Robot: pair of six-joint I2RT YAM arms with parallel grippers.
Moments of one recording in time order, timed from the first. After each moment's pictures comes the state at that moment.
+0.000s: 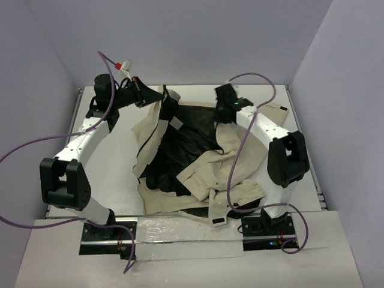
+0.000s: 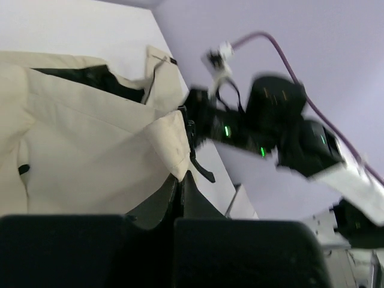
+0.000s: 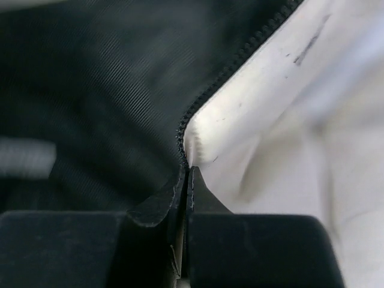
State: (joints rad) left arm -0.20 1.56 1.27 0.16 0.81 -0.82; right arm 0.35 1.82 1.47 -0.51 0.16 0.58
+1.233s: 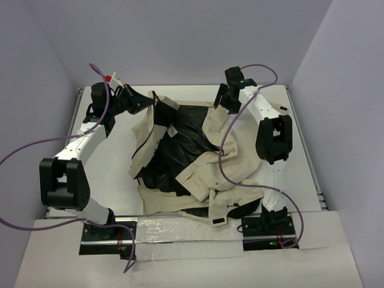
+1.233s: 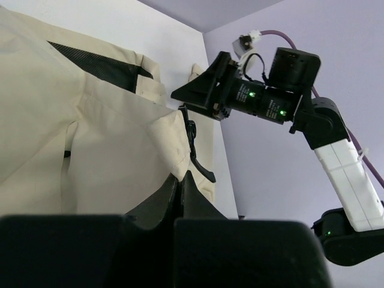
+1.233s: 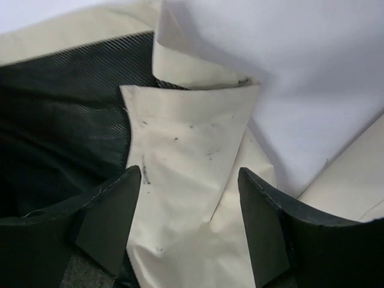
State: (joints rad) left arm -0.12 1.55 1.15 0.15 0.66 -0.90; right arm 0.23 2.18 1.98 -0.78 0.00 0.56
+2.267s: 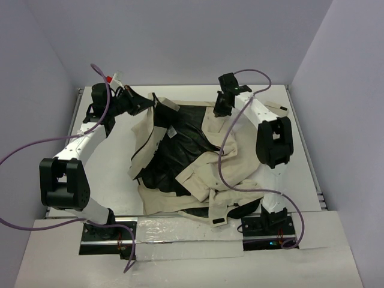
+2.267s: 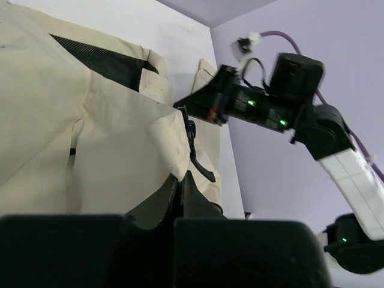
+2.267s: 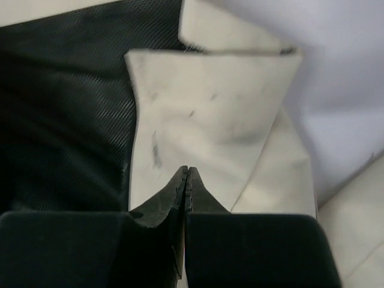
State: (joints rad) left arm -0.12 1.55 1.15 0.12 0.66 -0.86; right arm 0.29 2.15 1.84 -0.69 -0.02 0.57
